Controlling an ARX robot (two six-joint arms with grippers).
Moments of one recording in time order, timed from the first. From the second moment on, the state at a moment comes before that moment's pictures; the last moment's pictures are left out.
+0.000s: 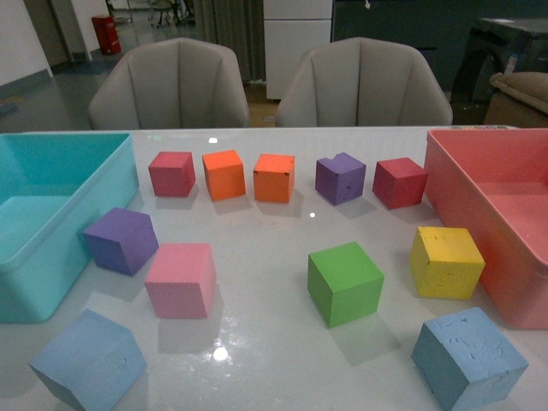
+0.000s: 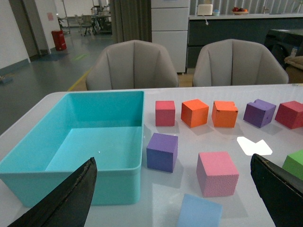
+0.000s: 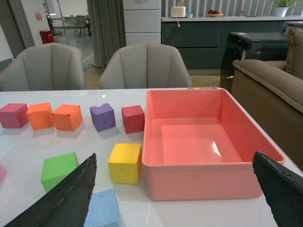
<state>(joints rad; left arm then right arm) 0.00 0.01 0.01 0.00 0.00 0.00 0.00 0.00 0.01 0.00 0.00 0.00</state>
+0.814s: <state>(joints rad) 0.00 0.01 0.01 0.00 0.00 0.00 0.00 0.00 0.01 0.00 0.00 0.00</state>
